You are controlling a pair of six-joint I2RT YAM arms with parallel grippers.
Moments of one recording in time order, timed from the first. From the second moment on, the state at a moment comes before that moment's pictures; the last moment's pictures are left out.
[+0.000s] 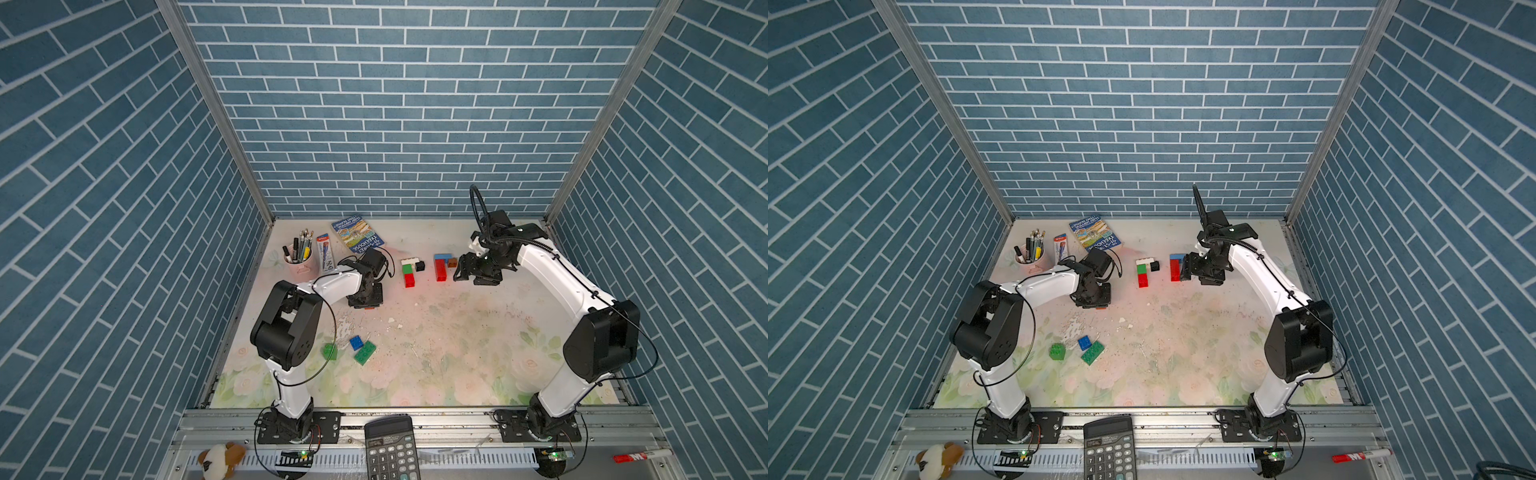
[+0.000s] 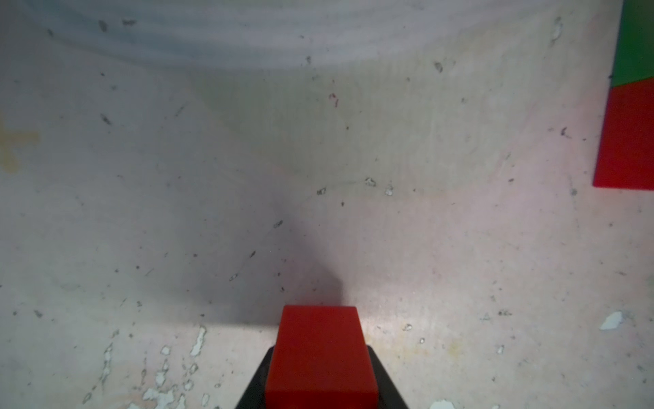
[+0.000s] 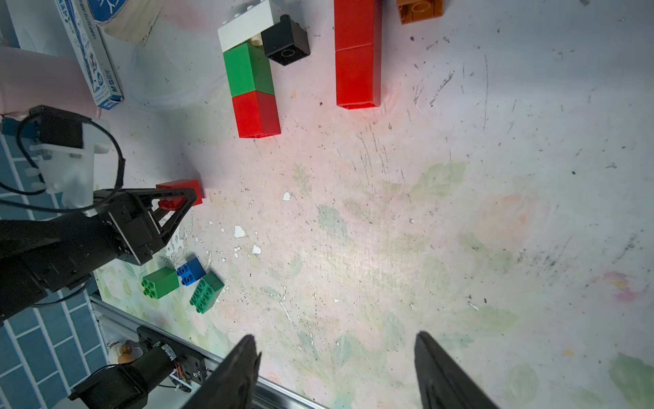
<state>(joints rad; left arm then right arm) -0.47 1.85 1.22 -0.69 -0.05 -0.54 0.39 1.68 1.56 -1.14 -0.33 0.36</state>
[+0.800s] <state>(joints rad) -0.49 1.54 1.11 -0.76 -0.14 -0.59 0.39 1.60 1.50 -1.17 -0.35 0.33</state>
